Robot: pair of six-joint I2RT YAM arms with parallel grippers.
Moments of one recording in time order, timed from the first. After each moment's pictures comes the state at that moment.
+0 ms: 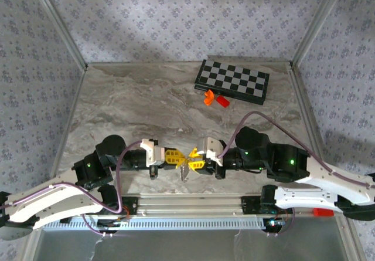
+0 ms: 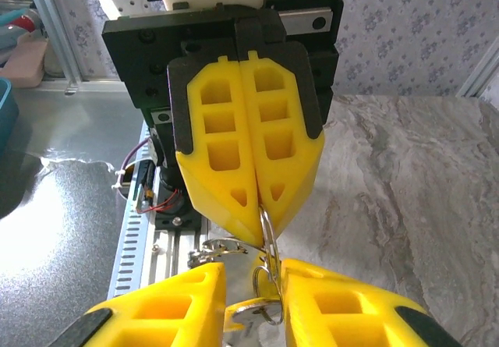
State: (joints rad) left arm -1.15 0.67 0.75 -0.11 0.38 0.13; right arm 1.28 0.86 1.10 -0.58 -0.14 -0.17
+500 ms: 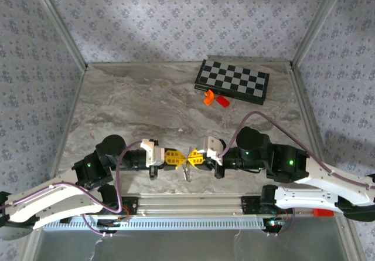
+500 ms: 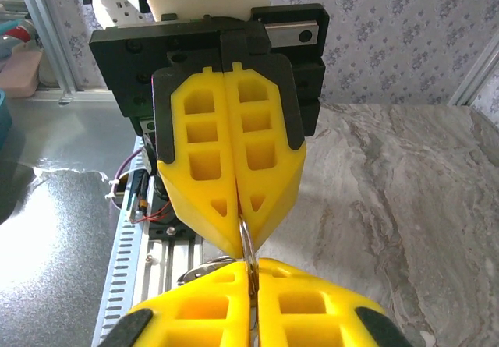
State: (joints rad) left arm -1.15 0.67 0.75 -0.11 0.40 0.12; right arm 1.27 0.85 1.08 -0.54 -0.14 -0.17
